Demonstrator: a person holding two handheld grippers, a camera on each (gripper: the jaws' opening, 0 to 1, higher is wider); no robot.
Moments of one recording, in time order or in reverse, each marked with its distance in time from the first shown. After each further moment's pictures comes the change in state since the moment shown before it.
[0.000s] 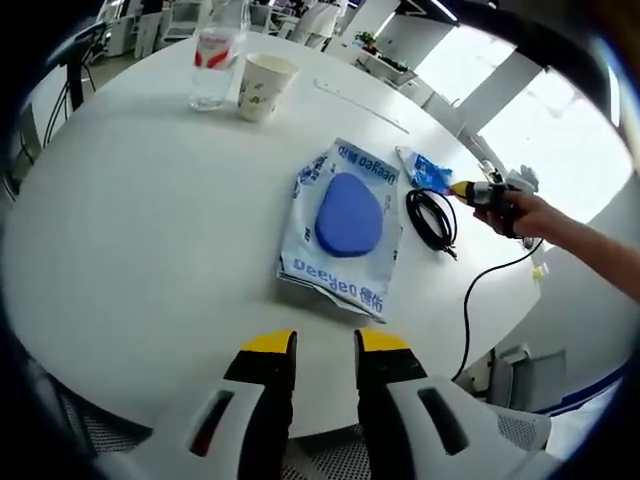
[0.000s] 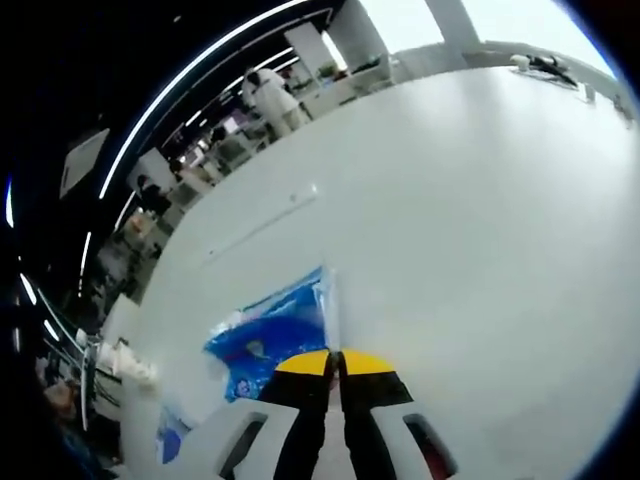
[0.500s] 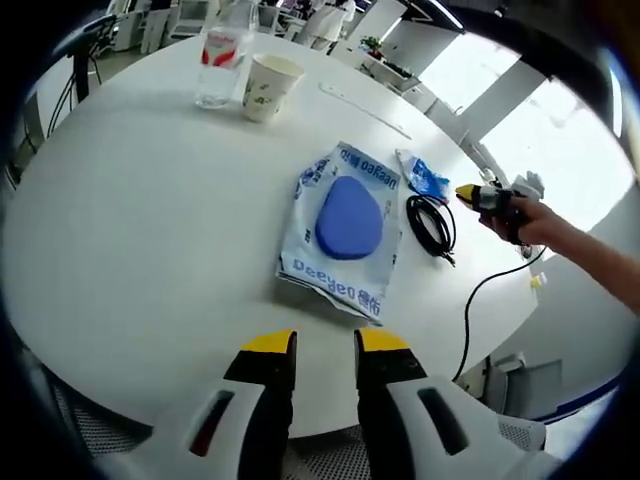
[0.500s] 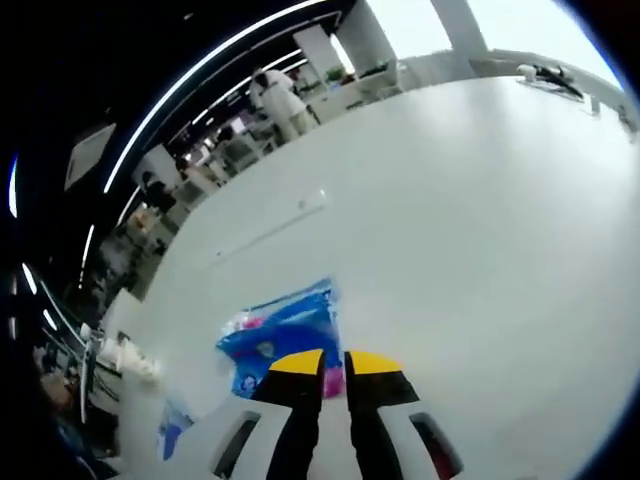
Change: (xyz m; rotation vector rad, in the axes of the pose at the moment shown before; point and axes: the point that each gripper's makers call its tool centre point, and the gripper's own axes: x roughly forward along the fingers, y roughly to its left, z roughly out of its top) left arm -0.001 -0.004 0.001 -0.034 -0.023 -0.011; right arm -0.015 0.007 0.005 -0.052 -0.010 0.015
